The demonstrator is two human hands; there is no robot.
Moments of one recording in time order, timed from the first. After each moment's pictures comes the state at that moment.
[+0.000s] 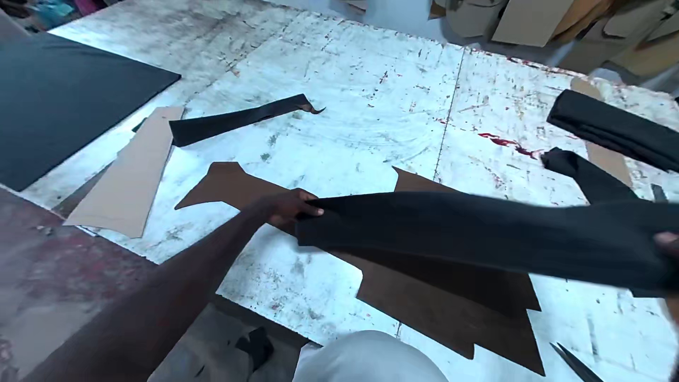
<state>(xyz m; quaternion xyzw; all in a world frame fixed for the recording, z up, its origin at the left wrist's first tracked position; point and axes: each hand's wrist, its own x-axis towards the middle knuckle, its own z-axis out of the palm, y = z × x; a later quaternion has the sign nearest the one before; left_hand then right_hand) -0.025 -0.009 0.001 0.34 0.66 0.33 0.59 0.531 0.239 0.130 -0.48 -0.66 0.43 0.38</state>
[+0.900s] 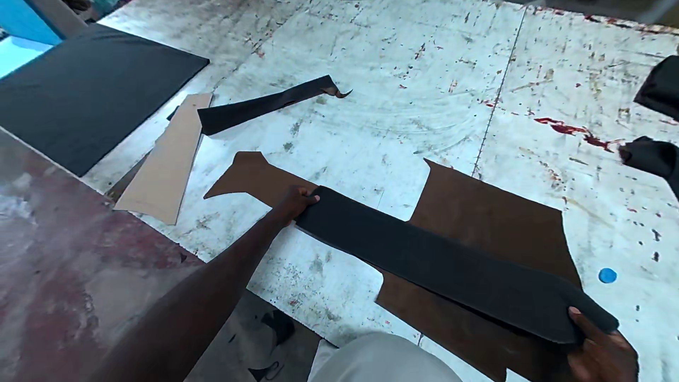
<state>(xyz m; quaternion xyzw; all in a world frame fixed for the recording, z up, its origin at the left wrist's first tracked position) -0.053 -0.033 -0.053 0.18 0.85 0.32 0.37 0.545 0.213 -0.081 -0.61 -0.42 0.53 0.40</state>
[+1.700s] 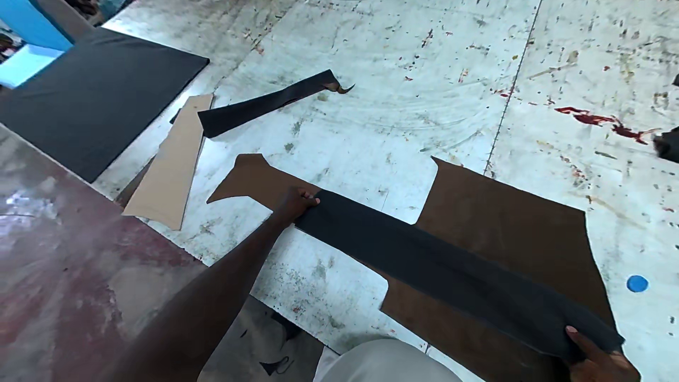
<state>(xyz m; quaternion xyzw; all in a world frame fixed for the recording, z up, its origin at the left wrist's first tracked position) -0.082 -0.032 -0.085 0.21 0.88 0.29 0.33 0.539 0.191 -0.095 -0.66 -0.40 0.52 0.35</state>
